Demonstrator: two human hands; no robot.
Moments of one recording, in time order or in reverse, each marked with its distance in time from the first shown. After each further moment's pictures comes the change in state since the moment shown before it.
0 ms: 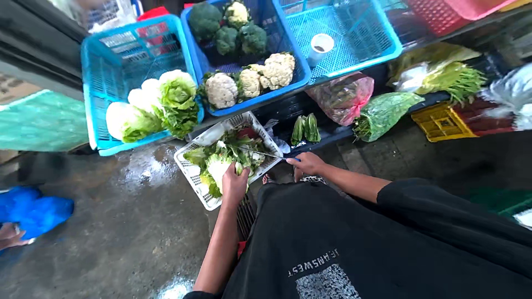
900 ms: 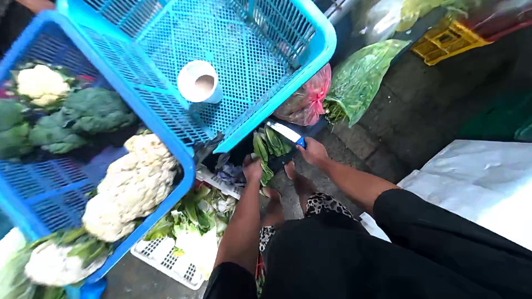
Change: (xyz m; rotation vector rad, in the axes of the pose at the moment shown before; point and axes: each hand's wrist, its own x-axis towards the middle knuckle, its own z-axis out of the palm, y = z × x) left_hand 0.241 0.047 0.378 0.130 -0.191 -0.227; right_hand 0.117 0.302 -0.043 0.445 0.261 0.575
